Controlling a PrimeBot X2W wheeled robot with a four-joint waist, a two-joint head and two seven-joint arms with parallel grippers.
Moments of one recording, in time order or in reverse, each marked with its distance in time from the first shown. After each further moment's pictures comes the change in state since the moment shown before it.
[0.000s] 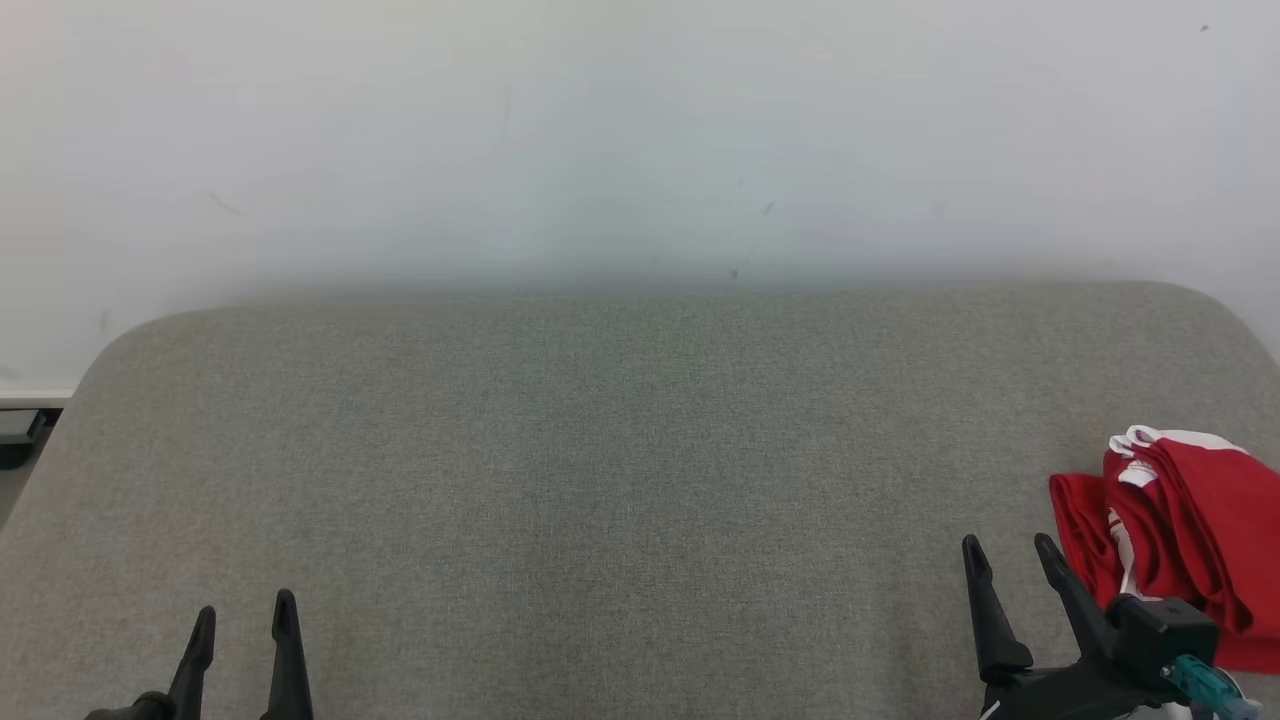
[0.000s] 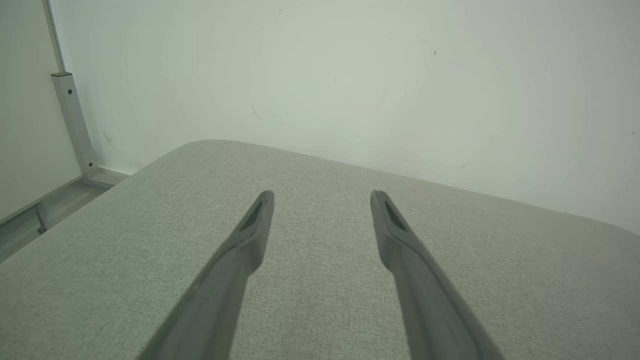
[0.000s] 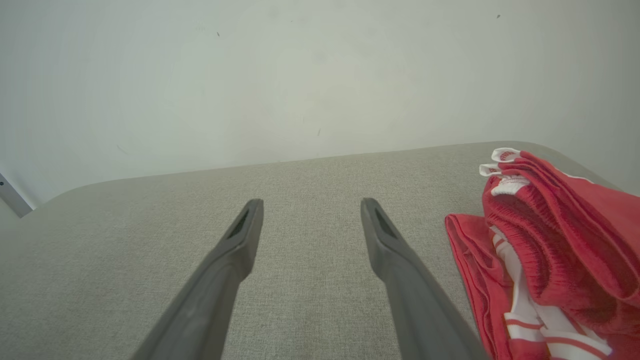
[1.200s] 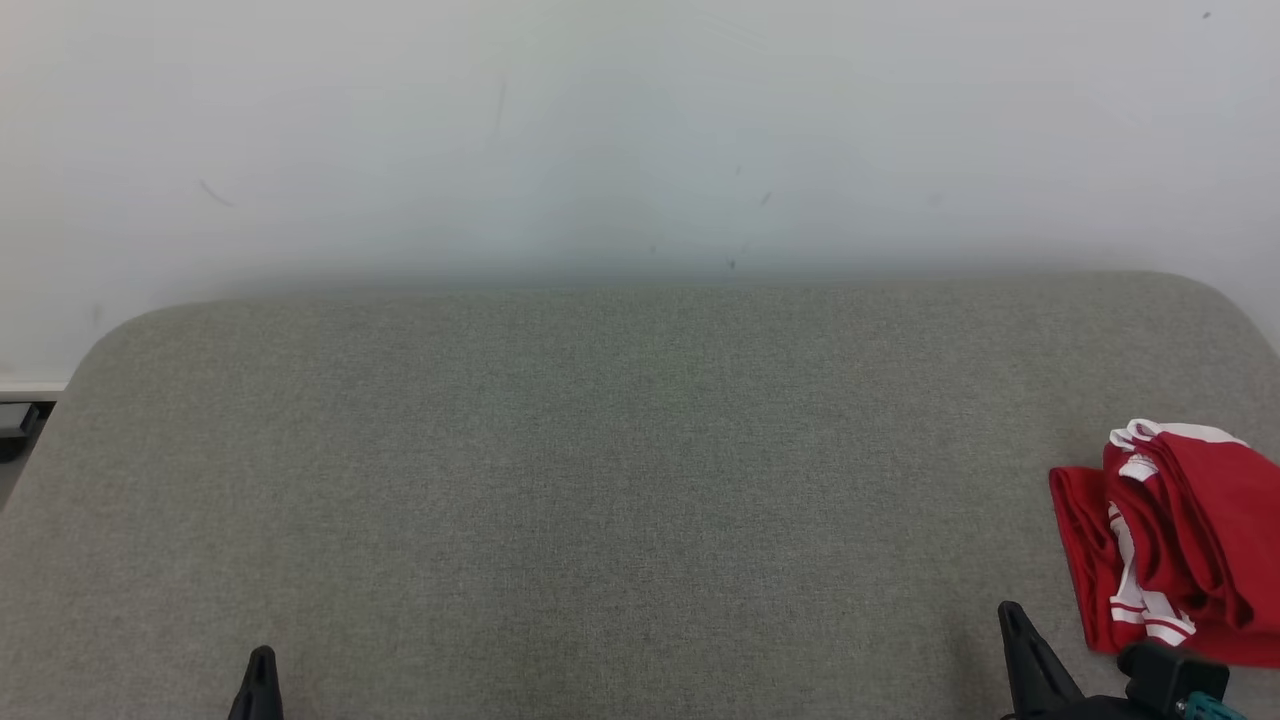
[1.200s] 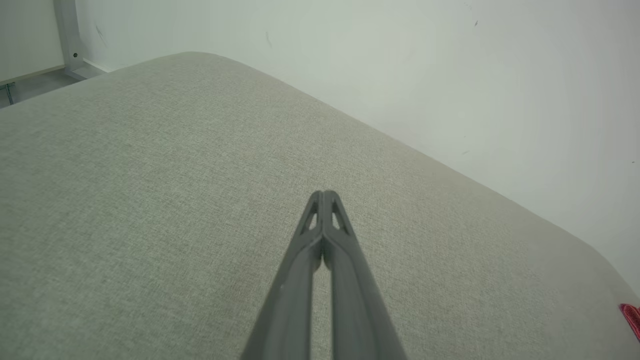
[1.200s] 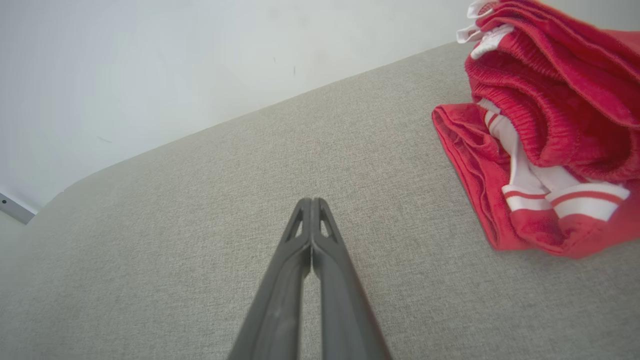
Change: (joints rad) left arm 0.025 -0.051 0.026 0.069 -0.169 -0.029 0.050; right arm 0.039 0.017 -0.012 0.095 0.164 0.009 0.044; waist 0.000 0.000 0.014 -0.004
